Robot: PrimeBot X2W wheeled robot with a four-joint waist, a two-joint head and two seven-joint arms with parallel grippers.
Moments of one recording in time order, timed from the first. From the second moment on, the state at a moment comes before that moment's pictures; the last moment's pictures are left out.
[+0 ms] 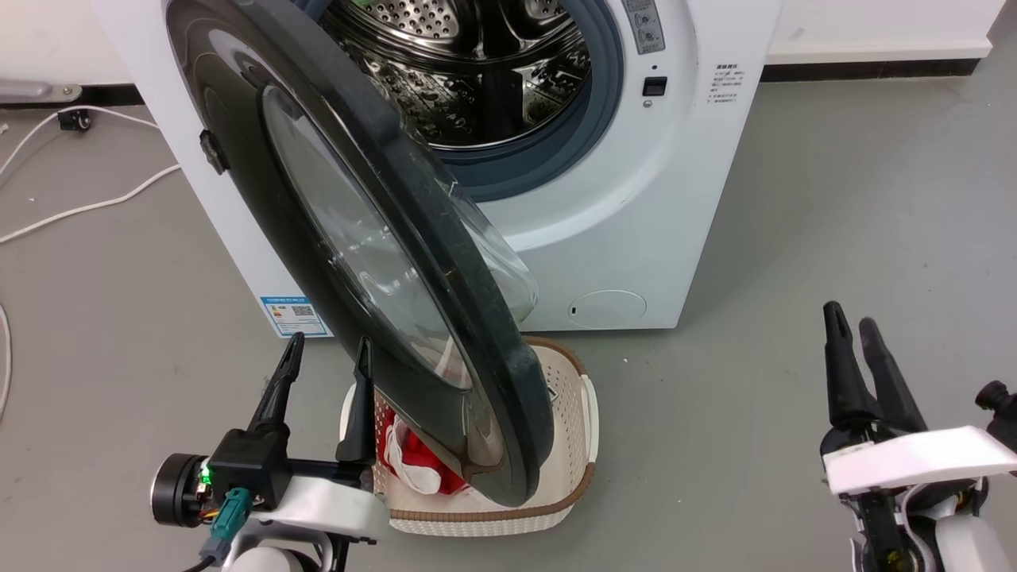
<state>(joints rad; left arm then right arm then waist) -0.06 0.05 -0.06 0.07 -0.08 -0.06 -0.26 -0.10 -0.07 -0.01 0.09 0.78 0.13 -0.10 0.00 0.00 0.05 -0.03</state>
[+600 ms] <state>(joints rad) -0.06 0.05 -0.06 0.07 -0.07 -0.06 -0.26 -0.03 -0.05 0.03 0.03 0.11 0.13 -0.23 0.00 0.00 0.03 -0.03</state>
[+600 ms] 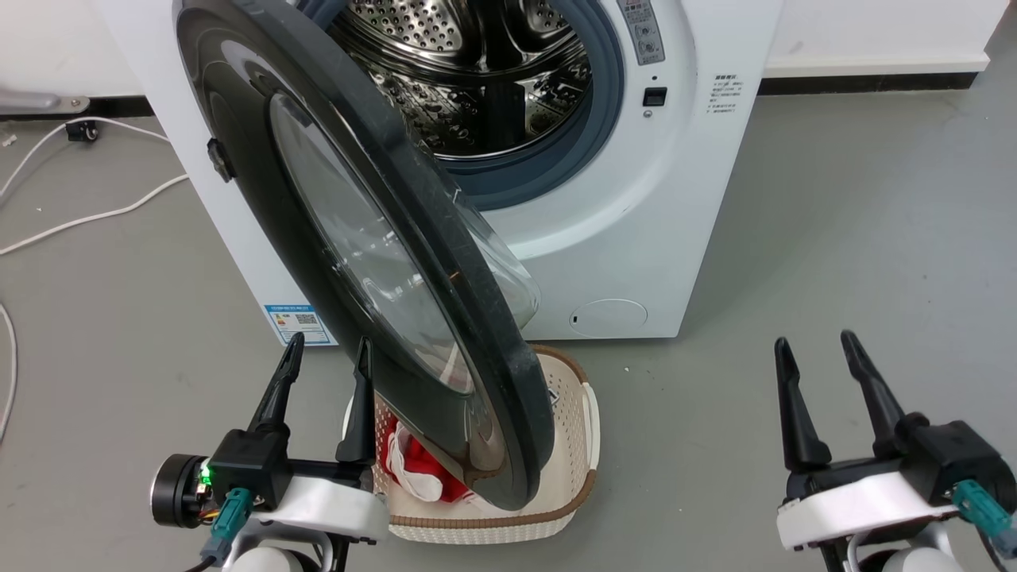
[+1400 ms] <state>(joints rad) -0.06 0.05 -0.06 0.06 -0.06 -0.06 -0.26 -0.04 -0.05 0.03 0.13 0.07 0.13 -0.26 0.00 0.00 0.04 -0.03</state>
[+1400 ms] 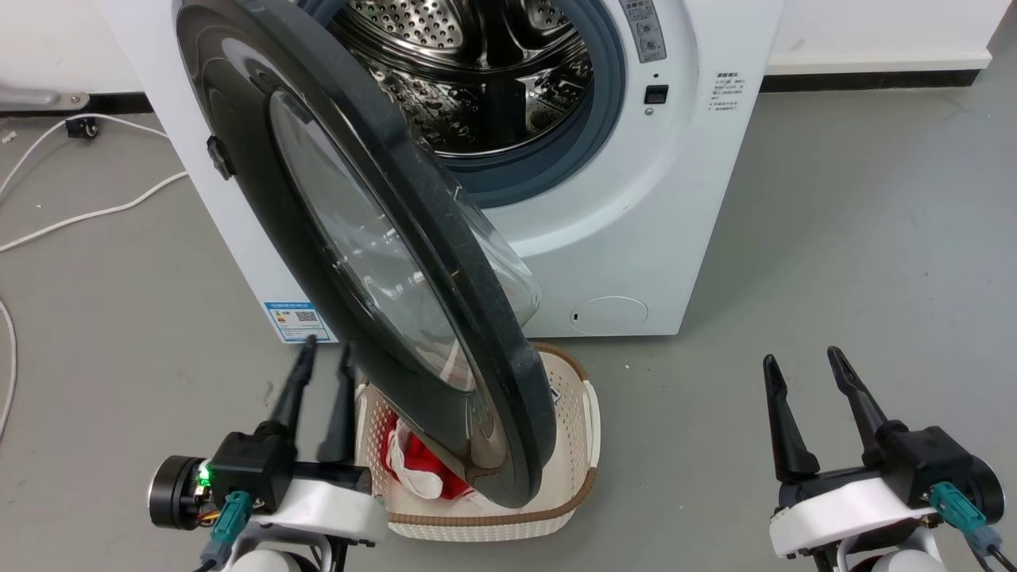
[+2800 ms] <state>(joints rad) -0.24 0.05 -0.19 -0.49 -0.06 -0.05 -0.26 -0.04 -0.05 0.02 0.13 0.08 0.13 -0.26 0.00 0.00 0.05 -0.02</state>
